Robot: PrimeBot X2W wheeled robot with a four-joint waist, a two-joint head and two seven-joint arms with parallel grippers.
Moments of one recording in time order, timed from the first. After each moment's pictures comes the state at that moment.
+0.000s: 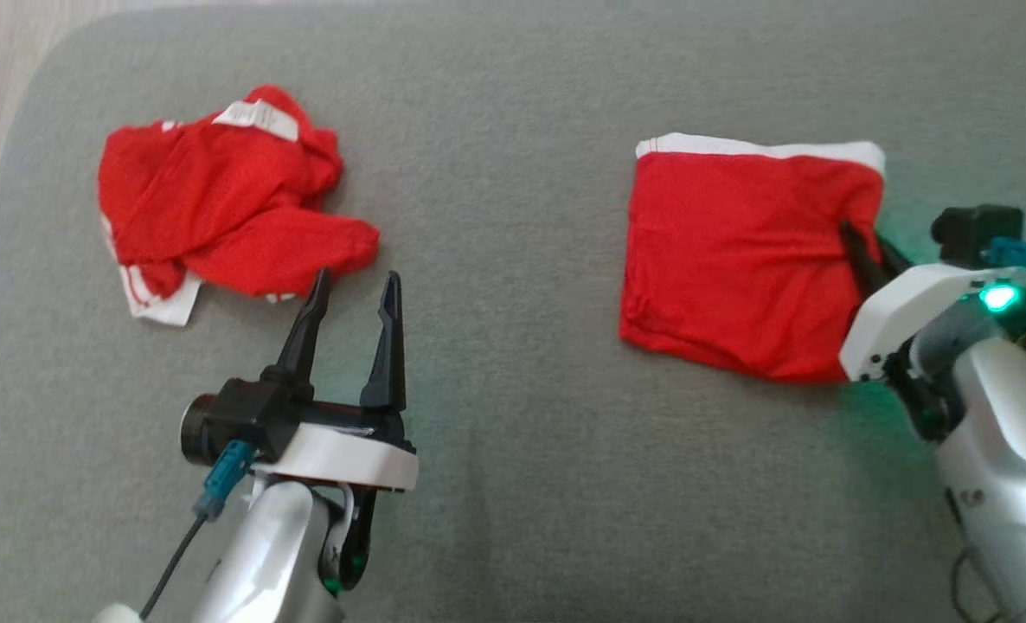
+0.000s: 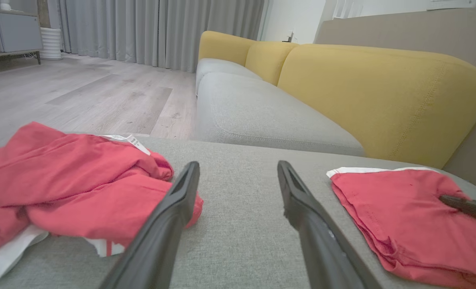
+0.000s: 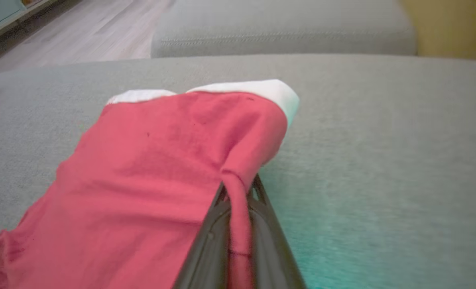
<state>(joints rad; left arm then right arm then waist) -0.28 0.05 -0.32 0.32 -0.32 -0.02 -0.26 -0.56 -0.26 0.23 0.74 0.37 0.13 0.08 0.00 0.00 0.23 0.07</state>
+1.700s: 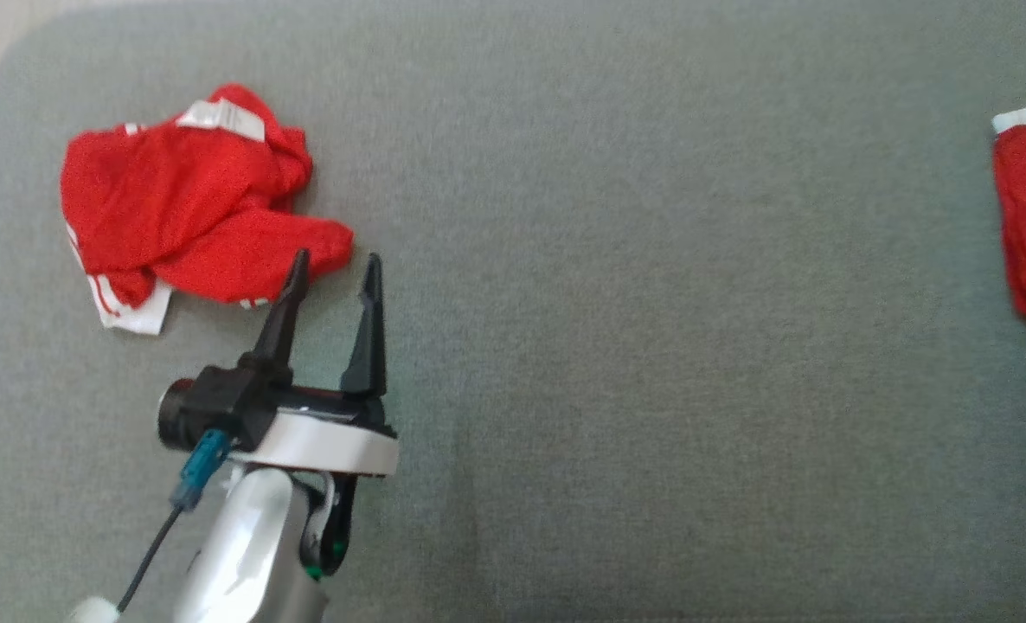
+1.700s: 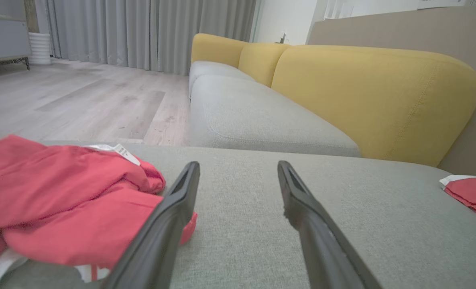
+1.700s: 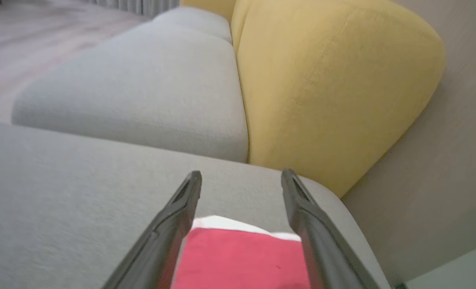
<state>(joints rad) -0.30 0.05 -0.27 0.31 -0.29 -0.04 -0.26 -0.68 -0.65 0.16 0.74 0.32 0.13 -0.05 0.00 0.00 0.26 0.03</state>
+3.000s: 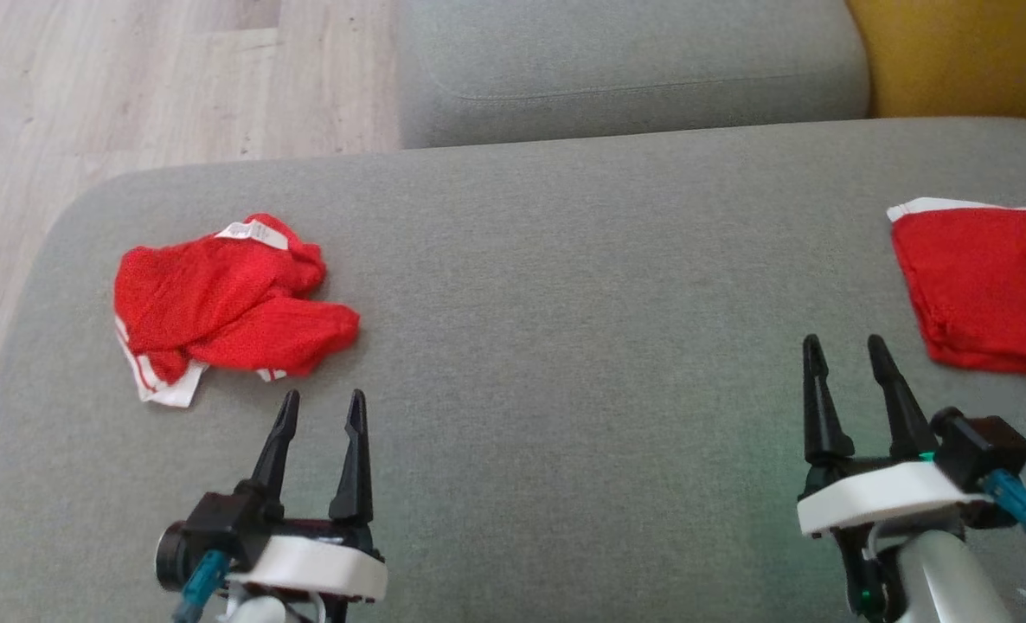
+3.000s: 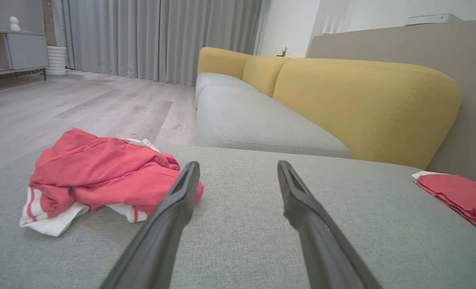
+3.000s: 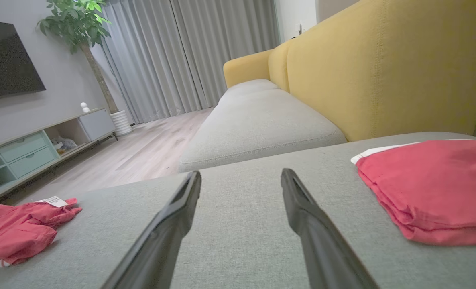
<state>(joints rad) -0.05 0.05 -0.23 0.30 -0.28 -0.04 -0.26 -0.09 -0.05 0.02 0.34 0.23 0.13 -0.25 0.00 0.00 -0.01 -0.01</state>
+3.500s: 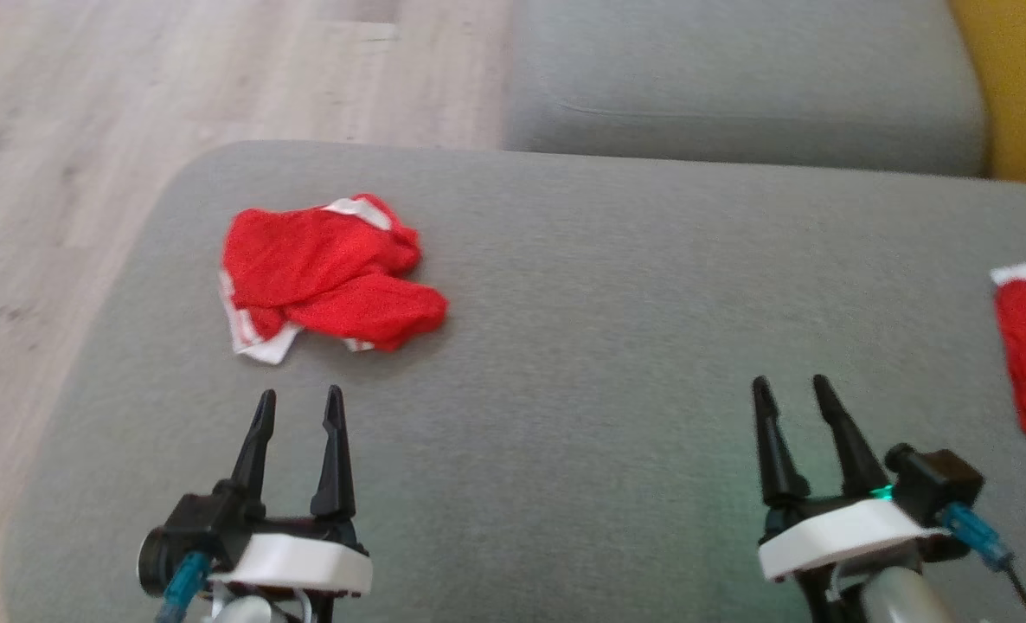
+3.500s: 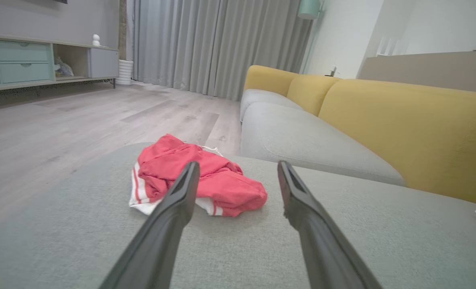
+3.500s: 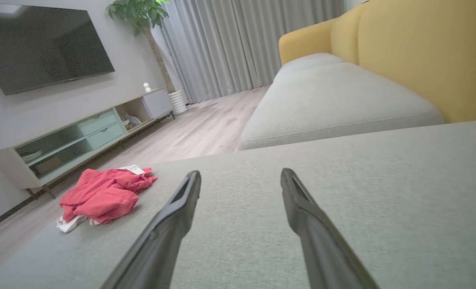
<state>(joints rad) -0.05 0.05 -0.19 0.29 -0.29 -0.03 -0.26 -0.03 -0.05 0.14 0.33 0.31 0.13 -0.25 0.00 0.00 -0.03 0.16</state>
